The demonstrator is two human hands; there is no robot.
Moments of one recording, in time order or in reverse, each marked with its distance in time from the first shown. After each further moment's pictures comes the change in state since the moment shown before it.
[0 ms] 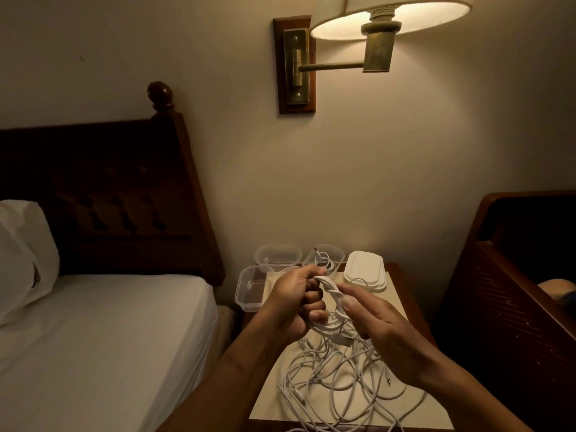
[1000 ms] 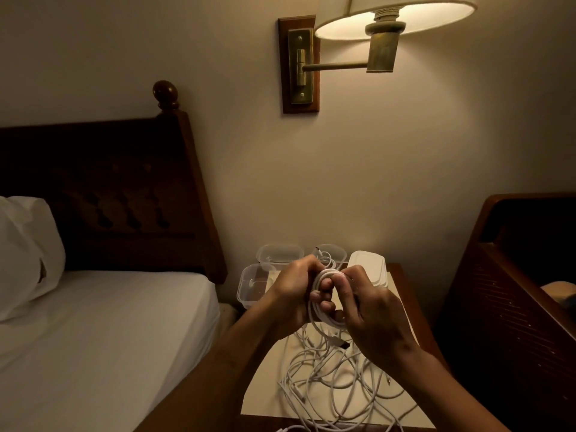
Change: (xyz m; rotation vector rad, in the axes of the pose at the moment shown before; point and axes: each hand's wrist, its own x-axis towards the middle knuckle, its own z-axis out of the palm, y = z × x) left_hand -0.019 0.014 0.008 0.270 -0.130 0.006; right_hand 0.024 0.016 0.016 -0.536 0.471 -0.365
